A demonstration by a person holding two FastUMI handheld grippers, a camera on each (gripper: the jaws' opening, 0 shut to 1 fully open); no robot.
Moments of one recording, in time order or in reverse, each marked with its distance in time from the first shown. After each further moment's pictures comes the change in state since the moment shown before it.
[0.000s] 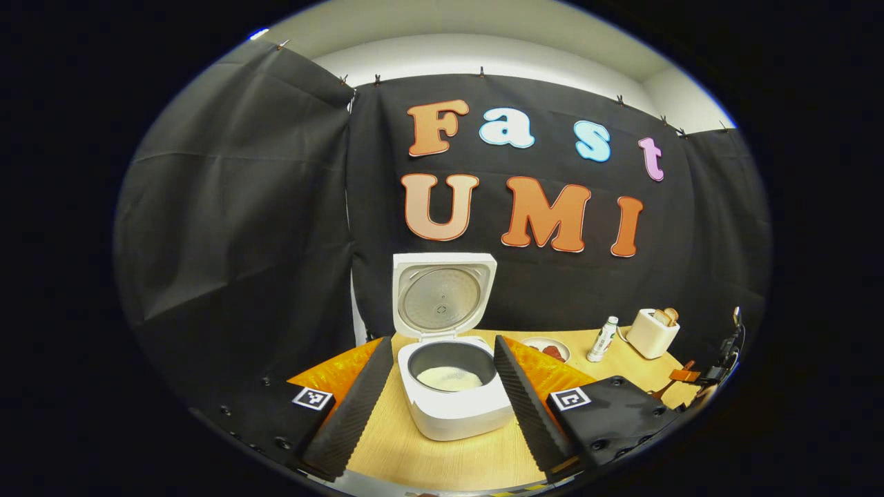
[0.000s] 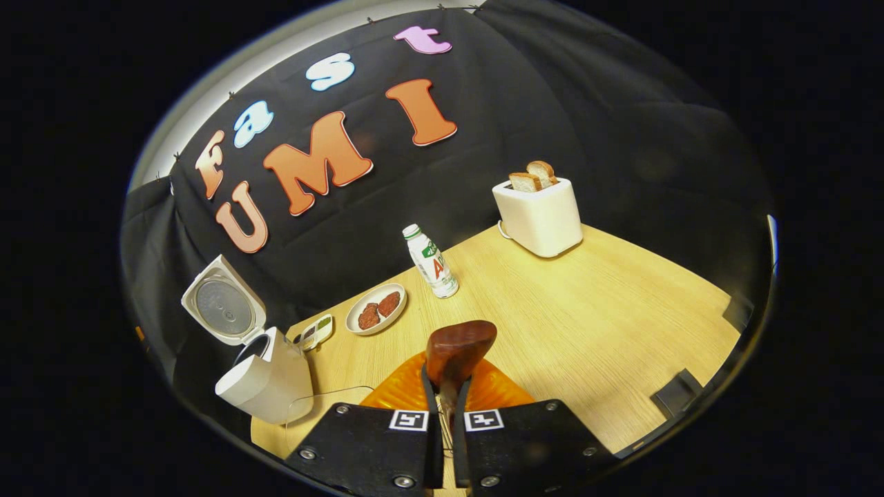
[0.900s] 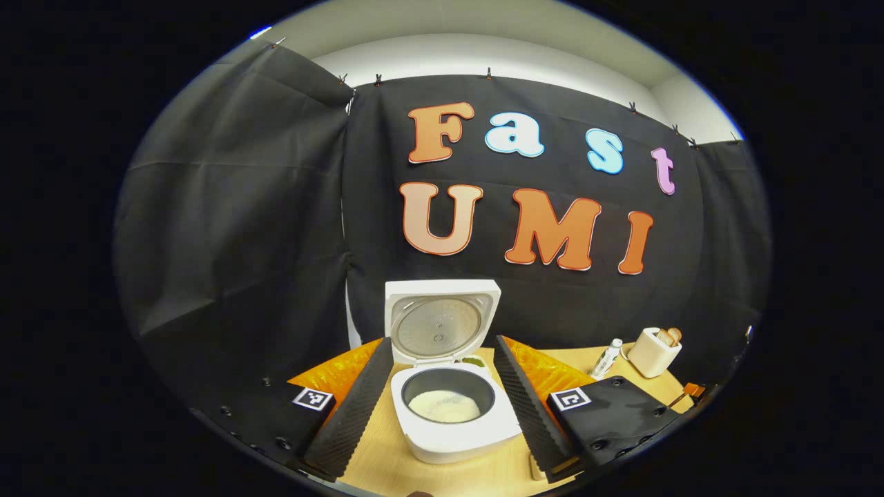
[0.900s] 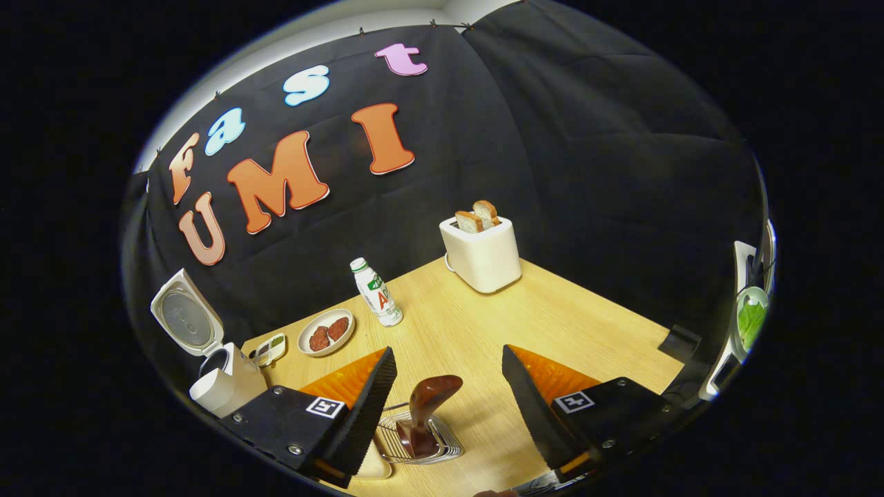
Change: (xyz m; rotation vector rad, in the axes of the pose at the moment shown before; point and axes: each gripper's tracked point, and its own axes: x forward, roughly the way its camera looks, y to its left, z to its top) left arm 0.084 -0.008 0.071 -0.038 -0.019 -0.019; right arm -0.041 -0.050 0.071 -0.063 -0.134 -0.203
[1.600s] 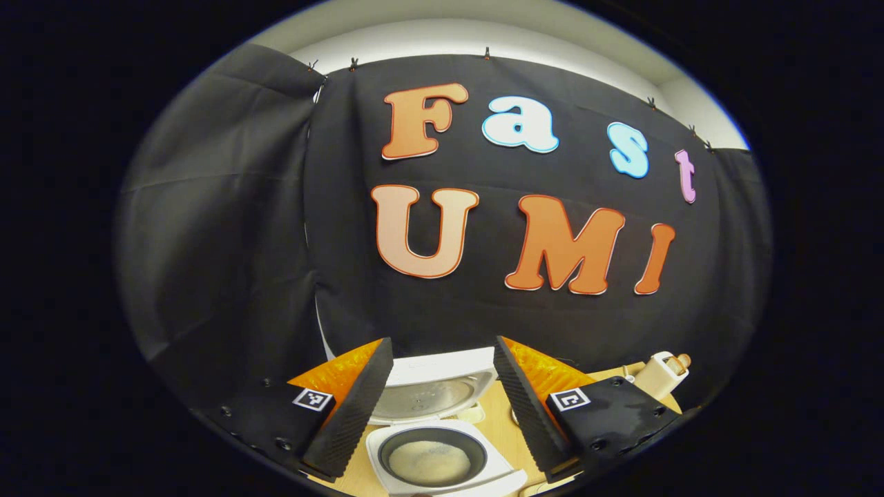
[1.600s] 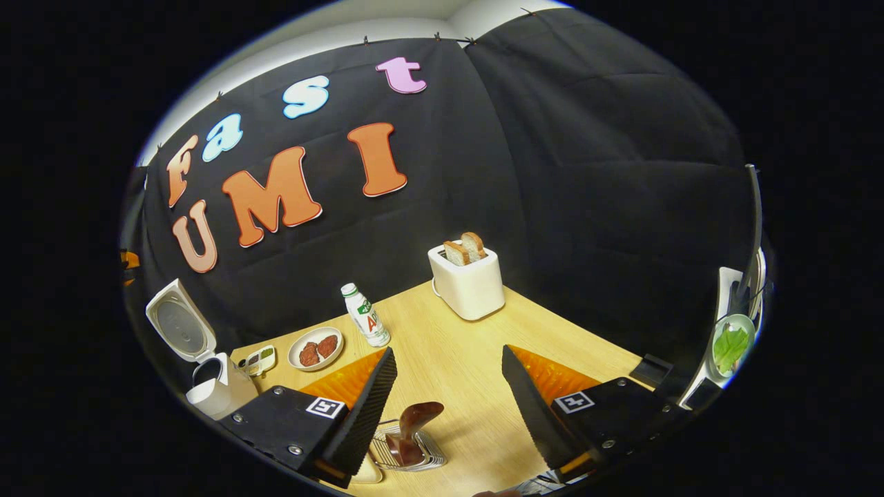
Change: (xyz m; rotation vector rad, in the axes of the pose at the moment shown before) left arm 0.195 -0.022 0.065 0.023 0.058 -0.013; right arm -0.009 -0.014 0.035 -0.029 -0.060 -0.068
